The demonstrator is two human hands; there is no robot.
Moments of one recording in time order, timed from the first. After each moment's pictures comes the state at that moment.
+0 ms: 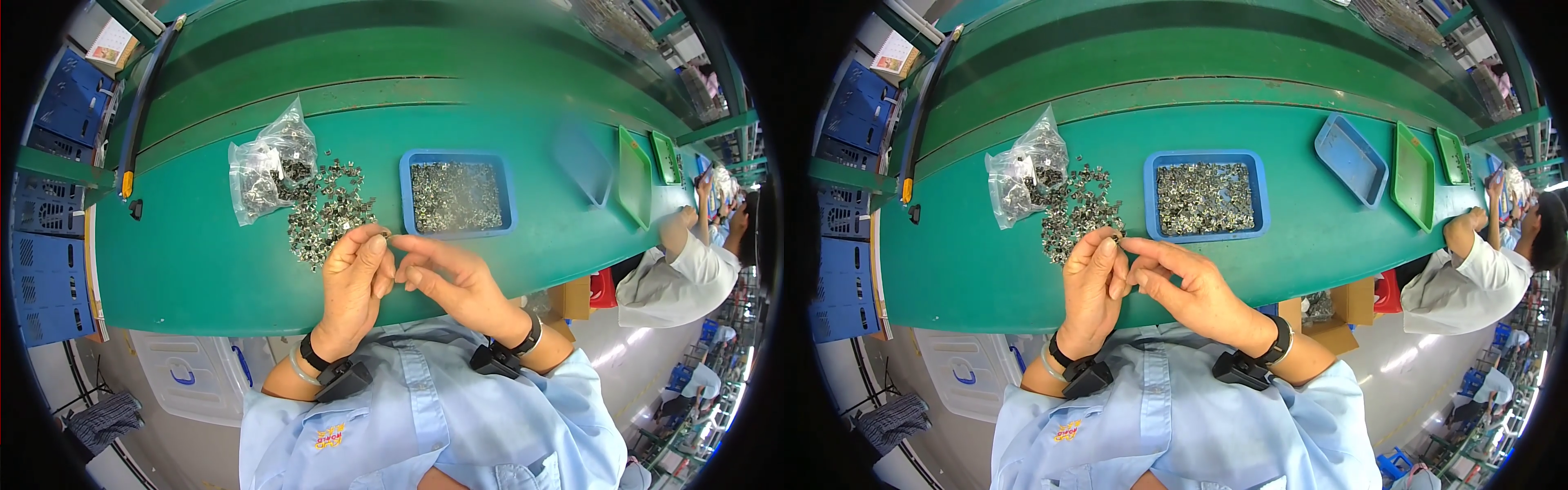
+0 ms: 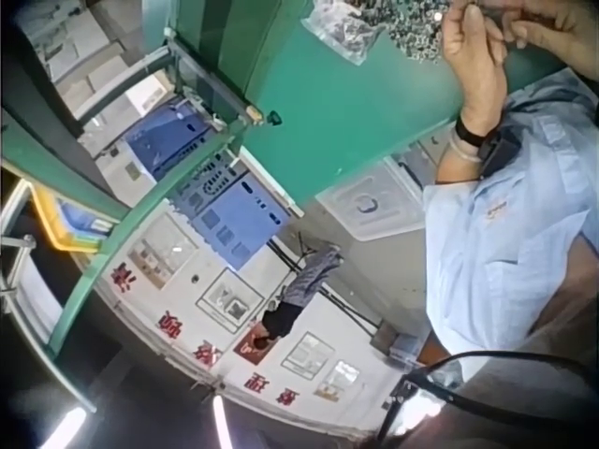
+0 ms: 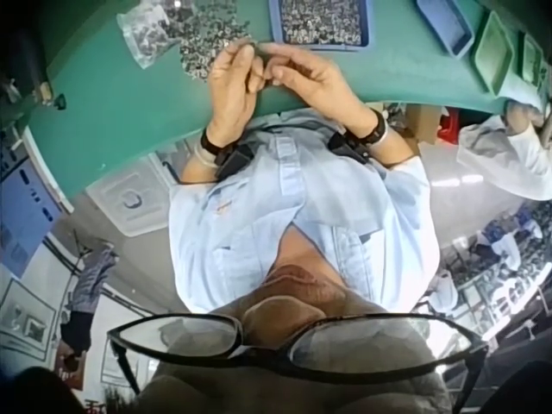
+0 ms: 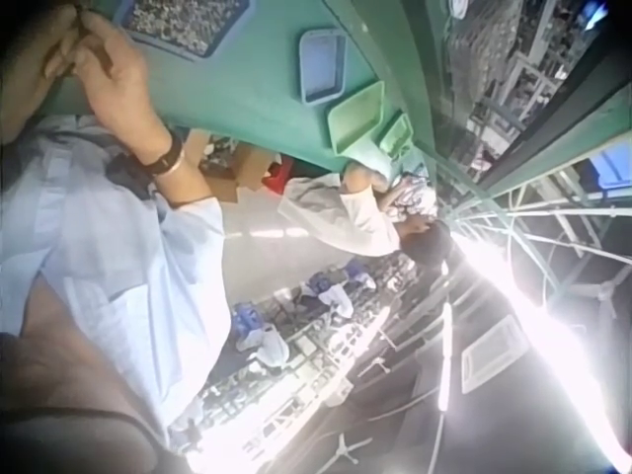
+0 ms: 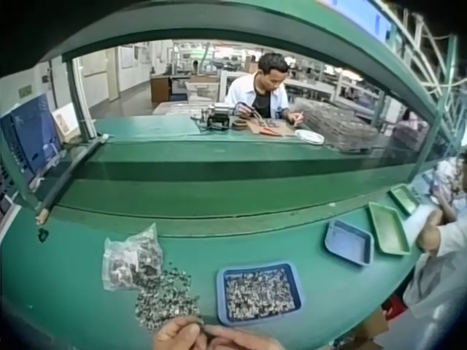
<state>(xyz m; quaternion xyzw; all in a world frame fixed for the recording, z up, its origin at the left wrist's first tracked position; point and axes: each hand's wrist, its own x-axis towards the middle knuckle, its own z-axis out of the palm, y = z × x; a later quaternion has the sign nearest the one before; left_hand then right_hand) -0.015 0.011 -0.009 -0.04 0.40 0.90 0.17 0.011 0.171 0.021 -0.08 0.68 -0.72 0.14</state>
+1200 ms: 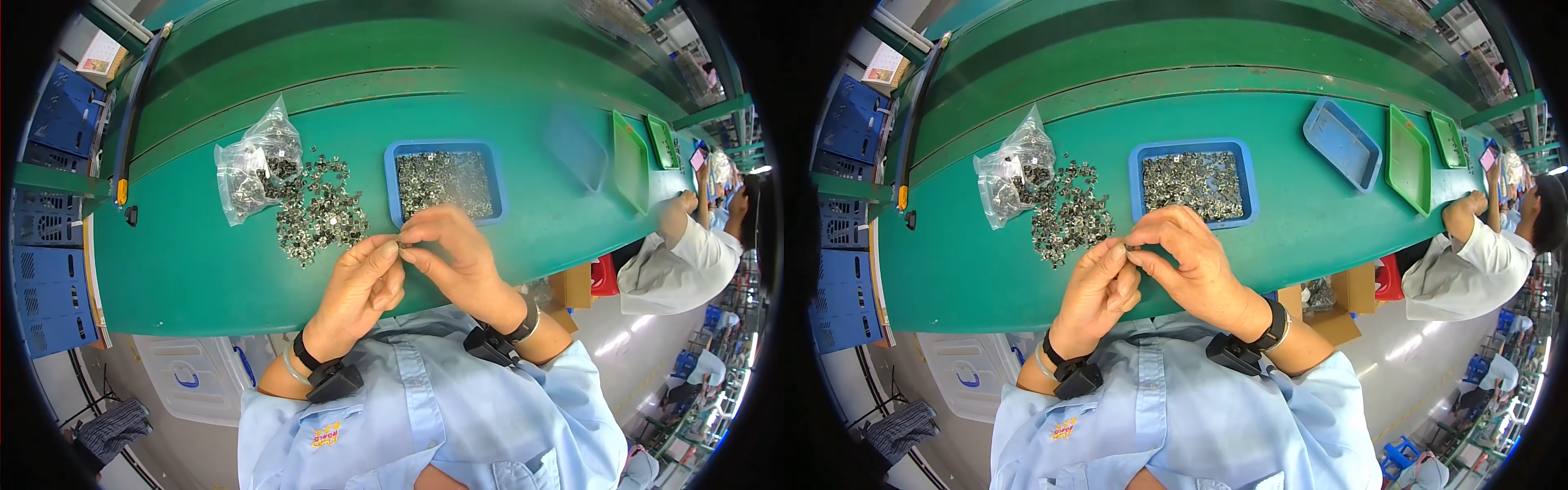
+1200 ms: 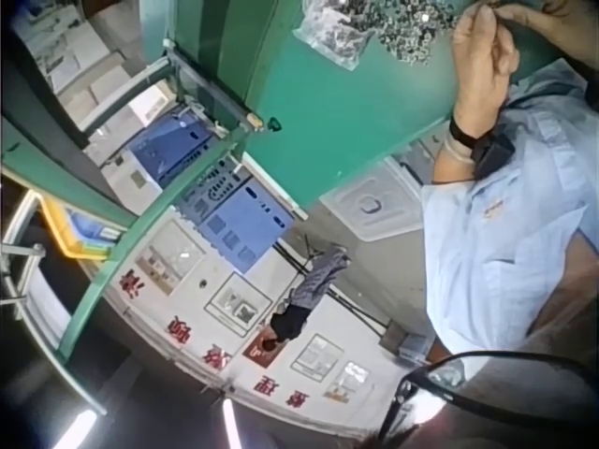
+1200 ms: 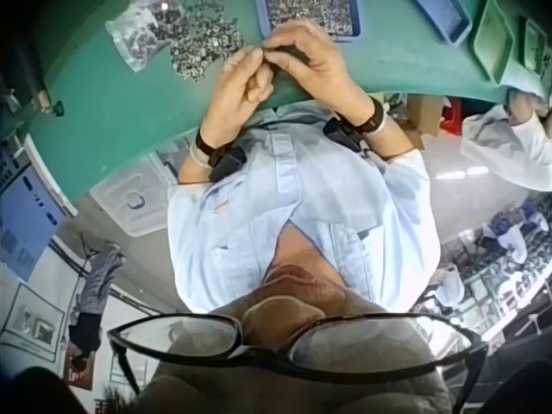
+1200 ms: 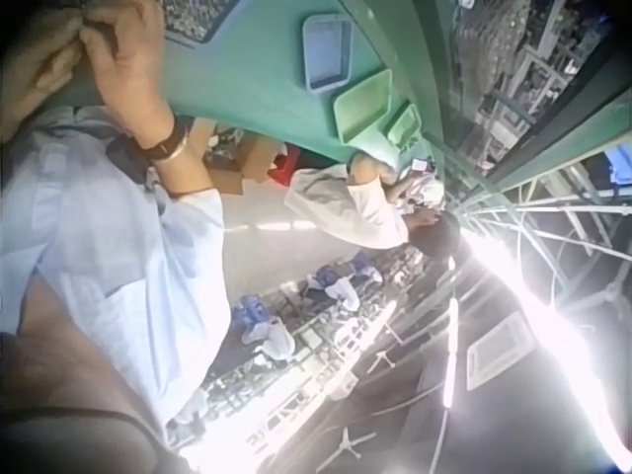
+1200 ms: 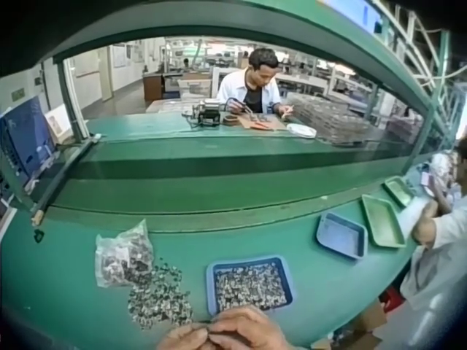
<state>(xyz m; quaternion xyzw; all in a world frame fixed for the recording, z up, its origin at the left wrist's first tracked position) -0.011 0.010 -0.004 -0.04 0.27 0.88 0.38 -0.003 0.181 0.015 -0.17 0.82 -0.53 -0.13</state>
